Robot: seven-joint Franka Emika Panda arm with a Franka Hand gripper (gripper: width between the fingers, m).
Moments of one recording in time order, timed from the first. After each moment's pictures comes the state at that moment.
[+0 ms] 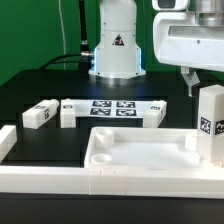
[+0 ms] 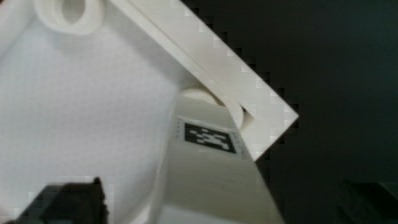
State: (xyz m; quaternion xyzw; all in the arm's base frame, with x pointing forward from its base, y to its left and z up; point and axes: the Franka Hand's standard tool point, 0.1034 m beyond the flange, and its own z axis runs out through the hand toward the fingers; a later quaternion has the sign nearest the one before) arm 0.642 0.104 0.124 -0.93 0.36 0.04 0.06
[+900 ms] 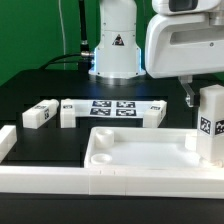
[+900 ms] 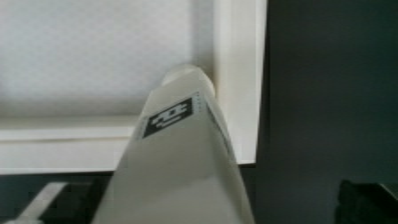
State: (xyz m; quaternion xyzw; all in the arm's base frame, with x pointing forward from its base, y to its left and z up) arm 0.645 0.107 0.124 -1.00 -0.02 0.00 0.06
